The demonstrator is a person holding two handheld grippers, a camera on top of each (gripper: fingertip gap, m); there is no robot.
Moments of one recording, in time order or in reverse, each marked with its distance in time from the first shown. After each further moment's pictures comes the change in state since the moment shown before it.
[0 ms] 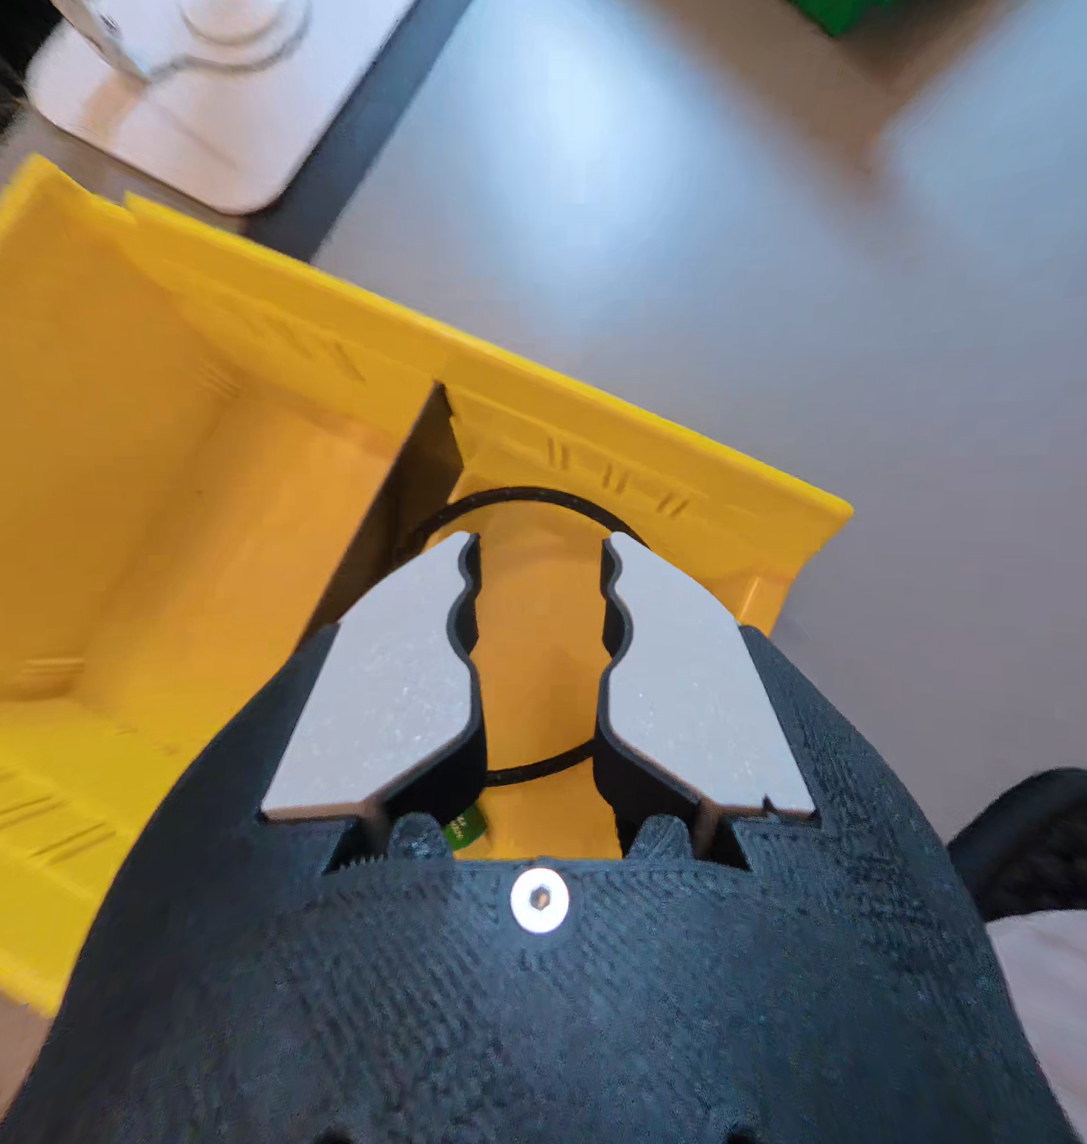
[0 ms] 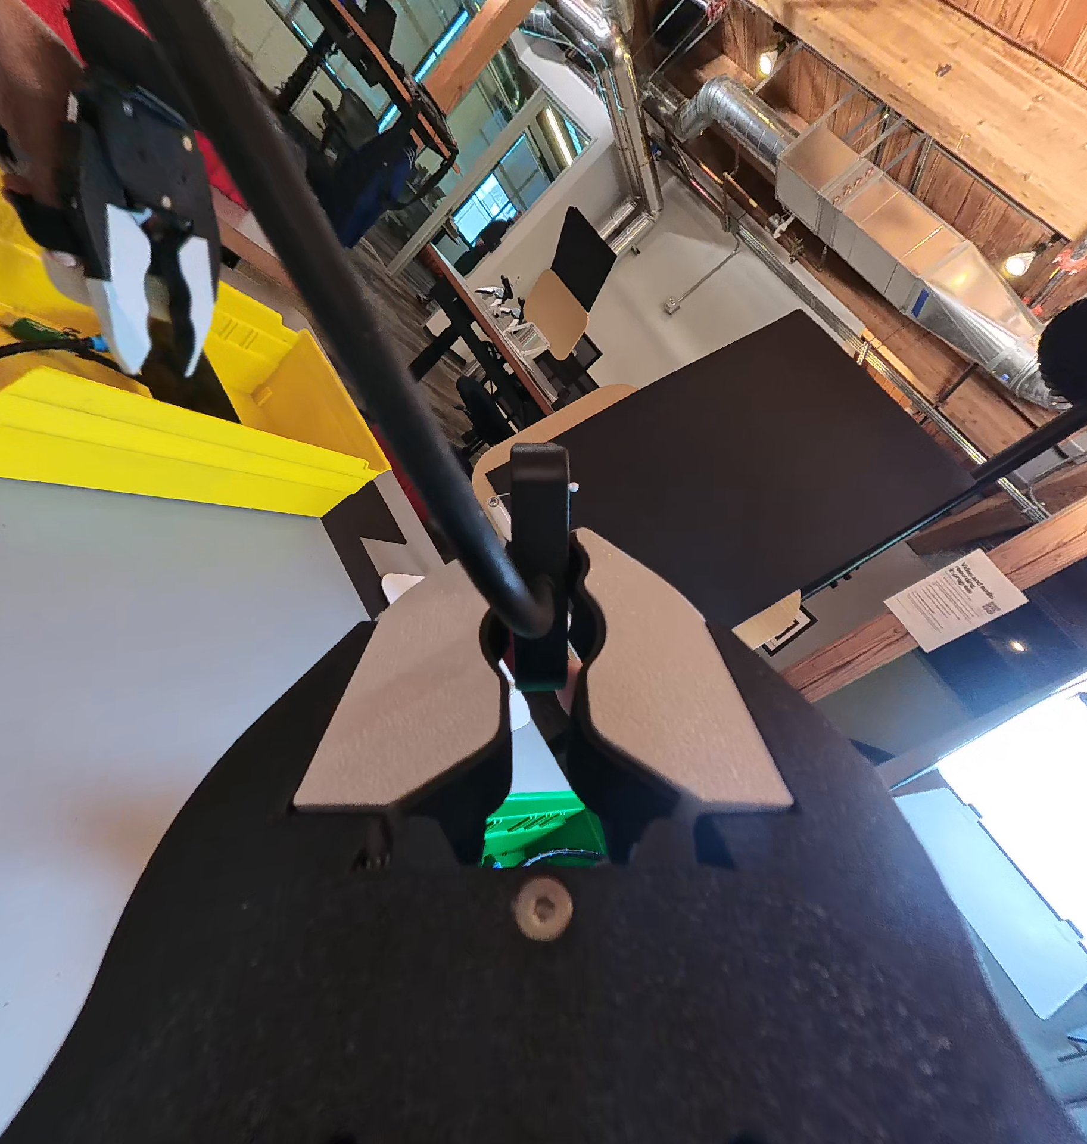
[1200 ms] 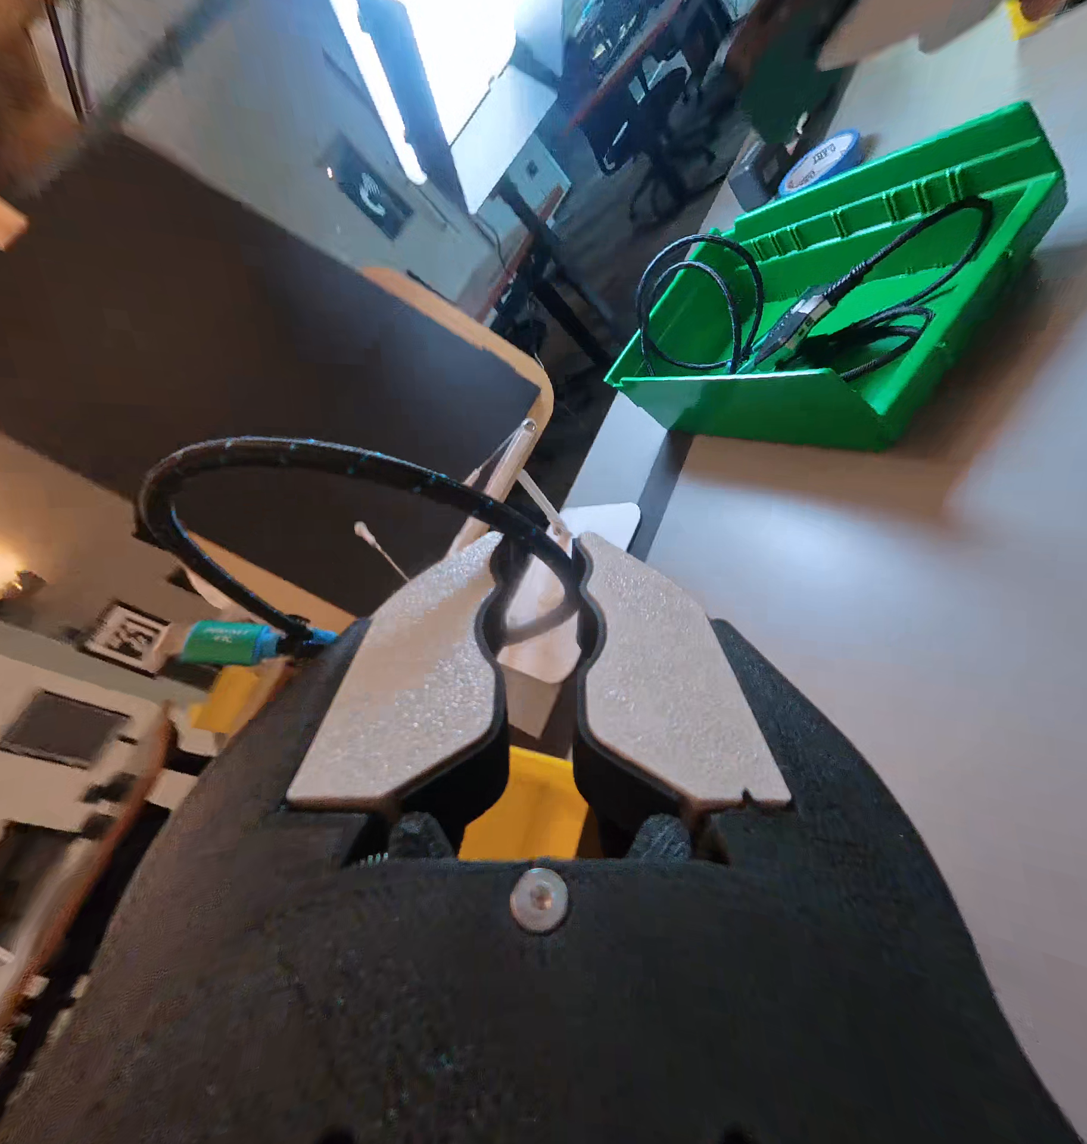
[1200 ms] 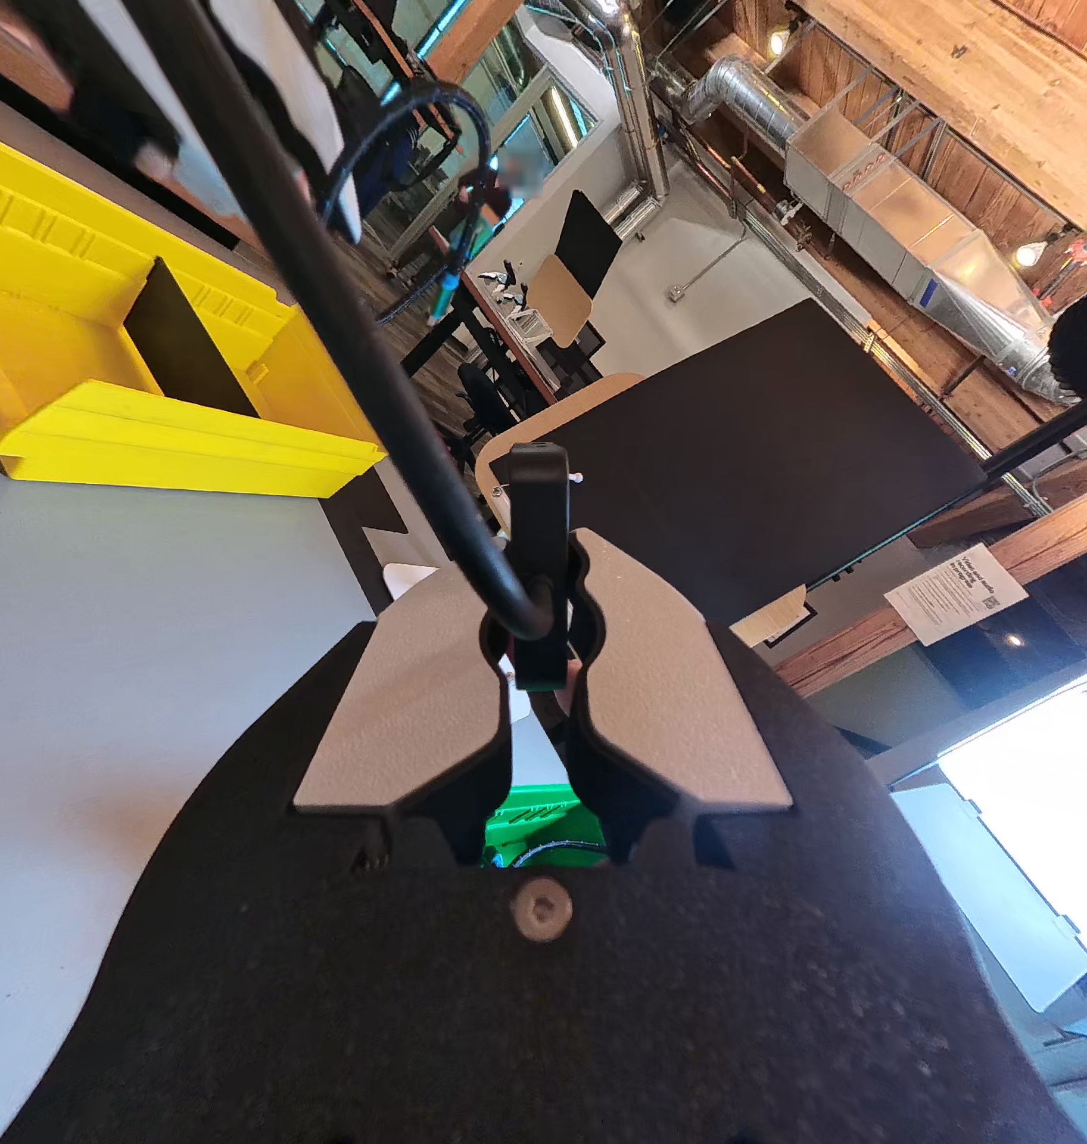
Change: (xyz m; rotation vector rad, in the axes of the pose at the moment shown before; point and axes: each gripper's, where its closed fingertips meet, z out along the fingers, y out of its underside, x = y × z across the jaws) left arm 0.071 -0.167 -0.077 0.566 -0.510 0.596; right arm -0.003 0.004 0.003 -0.021 -0.004 -0.009
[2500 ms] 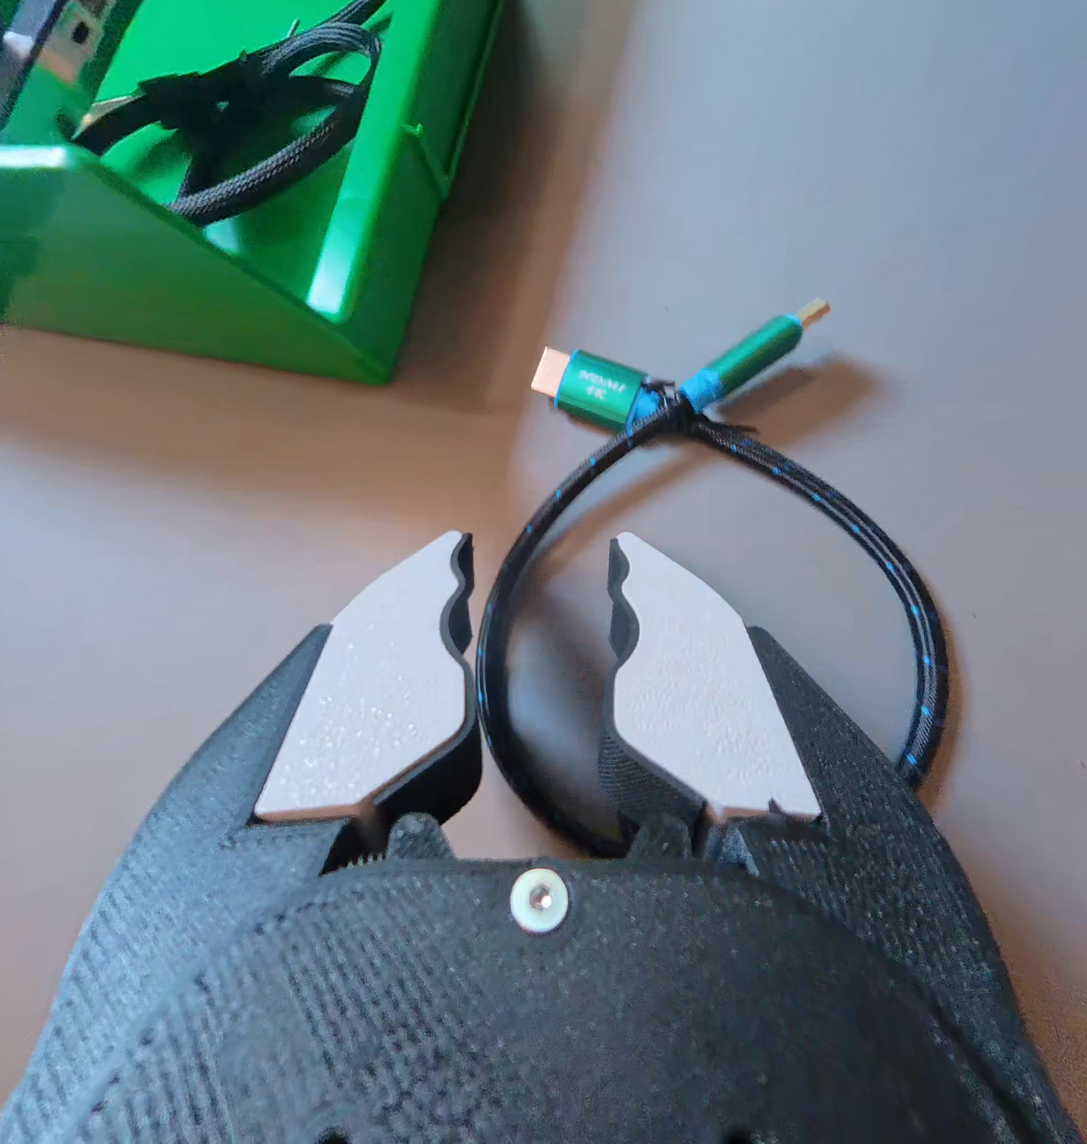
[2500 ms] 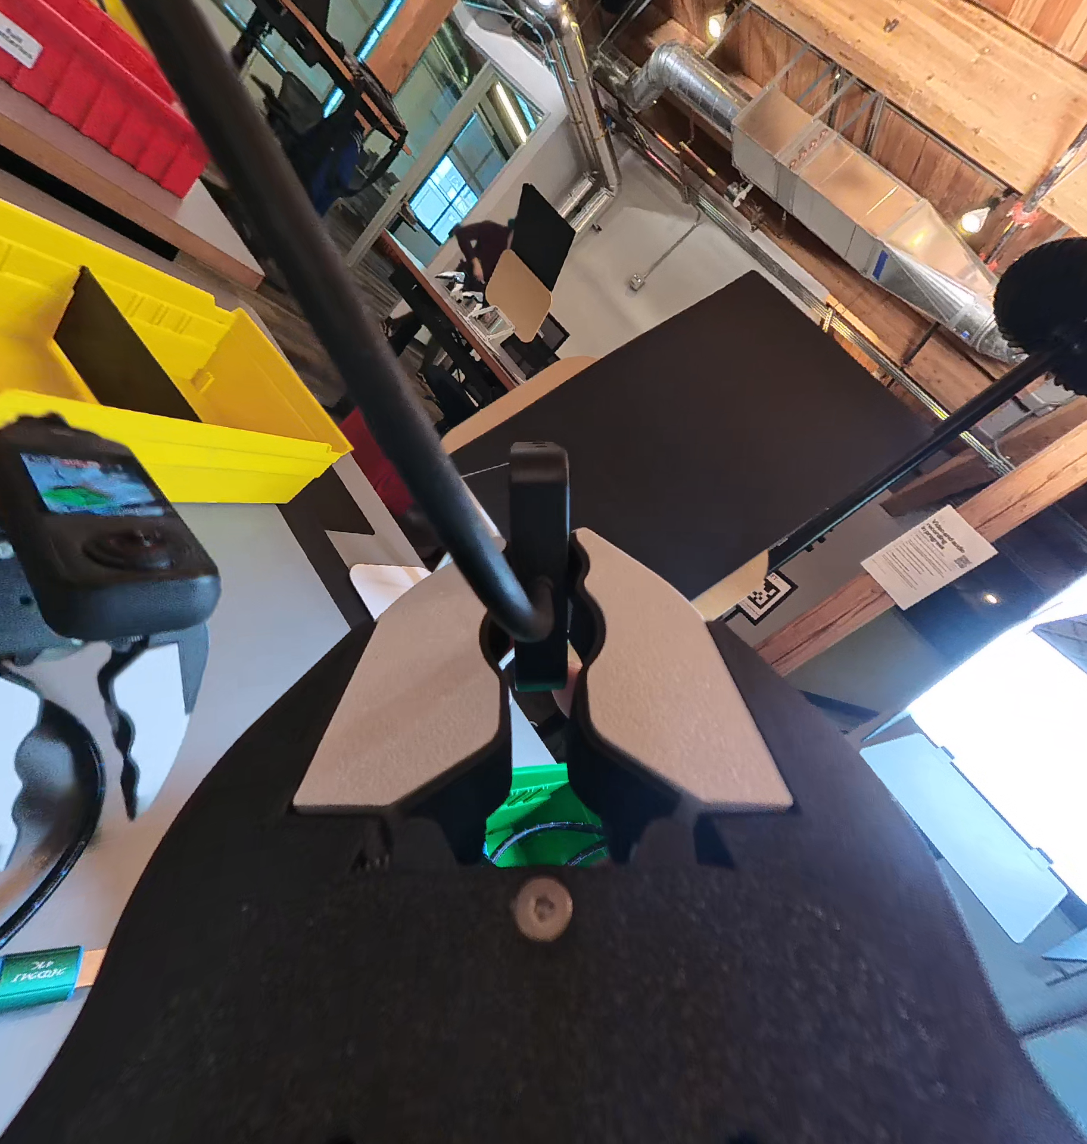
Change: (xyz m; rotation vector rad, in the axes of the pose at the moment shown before) left arm 0.257 0.055 0.135 -0.263 0.821 -0.160; right arm 0.025 0.012 -0.008 -0.004 0.069 0.053
